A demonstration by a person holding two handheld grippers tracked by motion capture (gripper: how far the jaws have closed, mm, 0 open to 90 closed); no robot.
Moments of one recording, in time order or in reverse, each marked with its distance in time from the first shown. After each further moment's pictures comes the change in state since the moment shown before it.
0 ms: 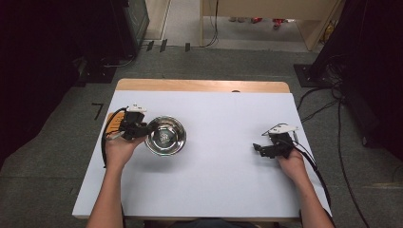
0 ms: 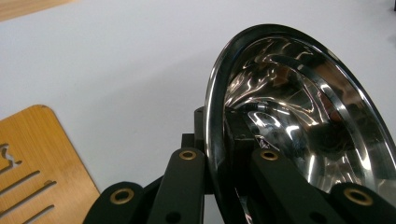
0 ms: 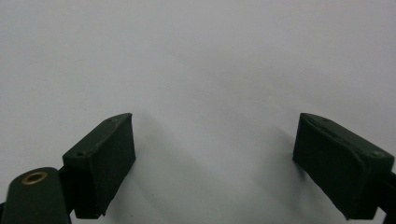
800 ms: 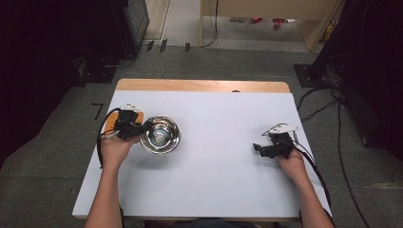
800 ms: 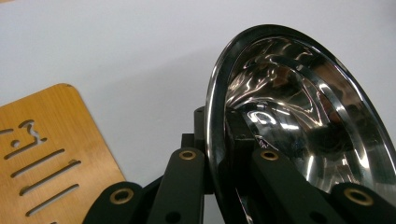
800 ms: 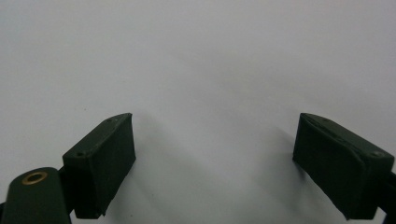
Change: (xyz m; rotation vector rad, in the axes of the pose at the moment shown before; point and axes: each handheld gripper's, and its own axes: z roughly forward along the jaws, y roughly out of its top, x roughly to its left) left arm 0.019 -0.007 -0.001 0.011 0.023 -0.061; right arm 0.000 0.000 0.000 0.000 0.000 0.000
